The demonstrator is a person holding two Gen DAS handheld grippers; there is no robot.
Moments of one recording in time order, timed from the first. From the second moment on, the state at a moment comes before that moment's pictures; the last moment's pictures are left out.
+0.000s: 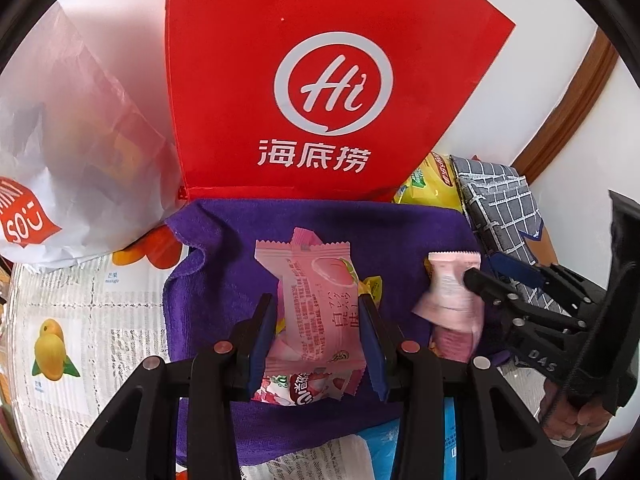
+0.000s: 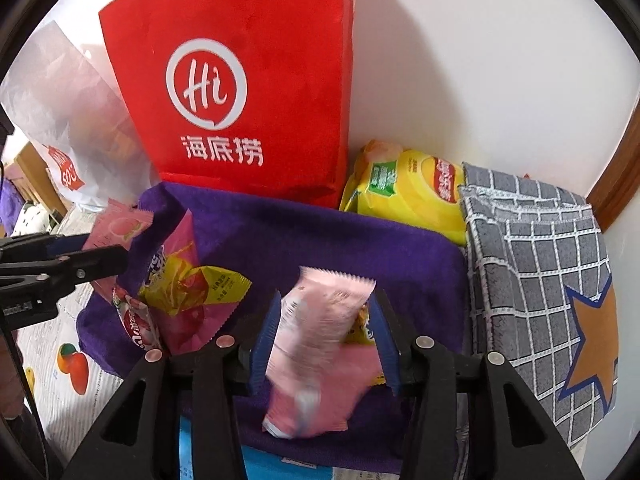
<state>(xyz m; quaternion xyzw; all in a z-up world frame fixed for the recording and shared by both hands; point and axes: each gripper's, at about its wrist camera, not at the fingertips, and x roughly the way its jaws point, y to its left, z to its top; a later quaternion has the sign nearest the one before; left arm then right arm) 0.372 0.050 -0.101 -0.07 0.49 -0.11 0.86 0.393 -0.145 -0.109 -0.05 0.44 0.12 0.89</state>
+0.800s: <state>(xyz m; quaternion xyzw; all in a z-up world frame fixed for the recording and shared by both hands) 0.374 0.034 -0.109 -0.05 0.50 -0.12 0.86 0.384 -0.170 -0.083 -0.01 0.39 0.08 0.92</state>
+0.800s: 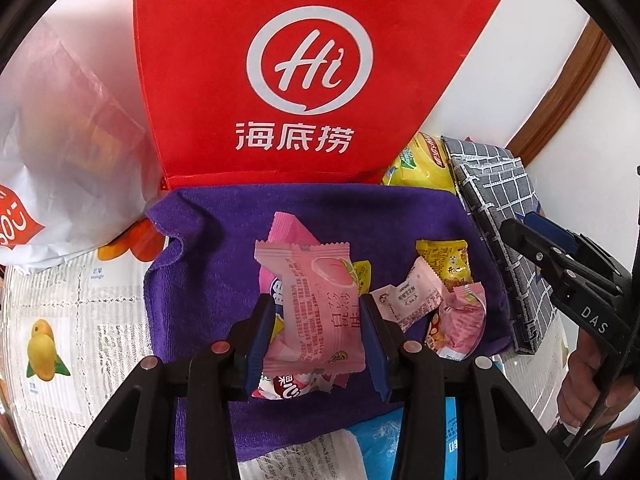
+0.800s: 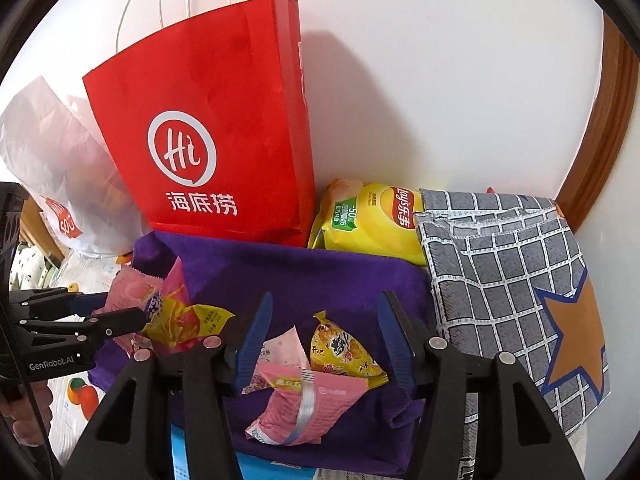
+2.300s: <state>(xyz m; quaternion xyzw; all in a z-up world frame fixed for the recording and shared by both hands) 0.207 0.019 -0.012 -0.02 0.41 -0.13 0.90 0.183 -0.205 -0.044 0.02 0.37 0.05 0.93</state>
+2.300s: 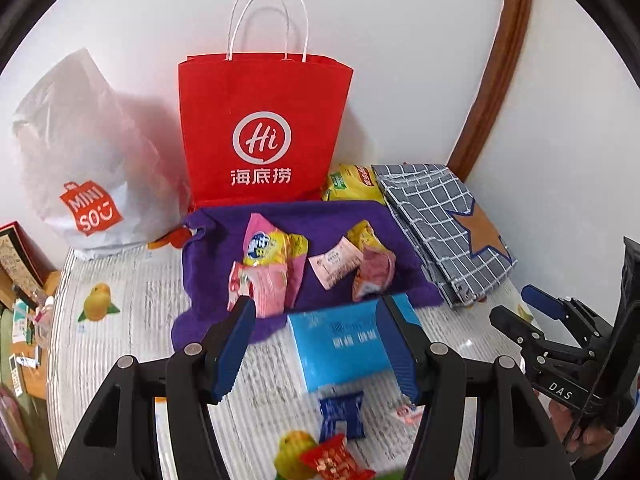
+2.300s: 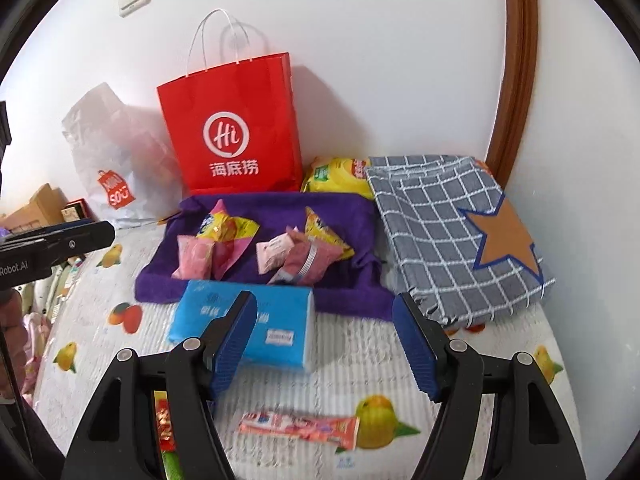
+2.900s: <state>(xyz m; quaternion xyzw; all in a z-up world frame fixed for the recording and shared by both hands) 0.154 0.026 -0.019 -0.02 0.41 -0.11 0.90 0.136 -0.199 -0.058 0.00 0.38 0.05 0.93</state>
